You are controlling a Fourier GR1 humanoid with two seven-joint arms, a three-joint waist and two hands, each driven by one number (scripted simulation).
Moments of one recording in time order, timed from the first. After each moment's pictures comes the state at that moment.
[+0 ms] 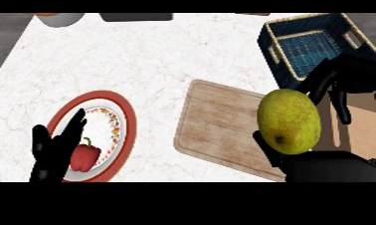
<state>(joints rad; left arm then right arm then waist) 0.14 0.26 -0.02 -1.48 0.12 0.03 0.24 -0.46 -0.36 0.18 -2.27 0.37 0.08 0.93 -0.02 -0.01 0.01</state>
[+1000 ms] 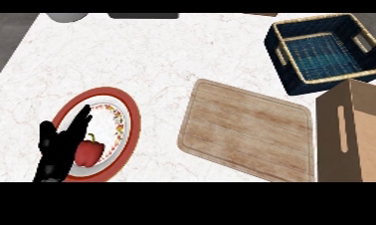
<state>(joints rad) 0.11 0.24 -0.02 -1.47 0.09 0.02 0.24 -0.85 -0.66 -0.24 -1.67 0.16 0.24 0.81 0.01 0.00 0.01</state>
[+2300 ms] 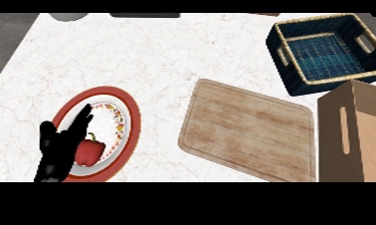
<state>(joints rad) 0.11 0.22 -0.01 -1.47 0.07 -0.01 0.24 -0.84 -0.65 -0.30 -0.94 0.29 0.07 0.25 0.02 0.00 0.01</state>
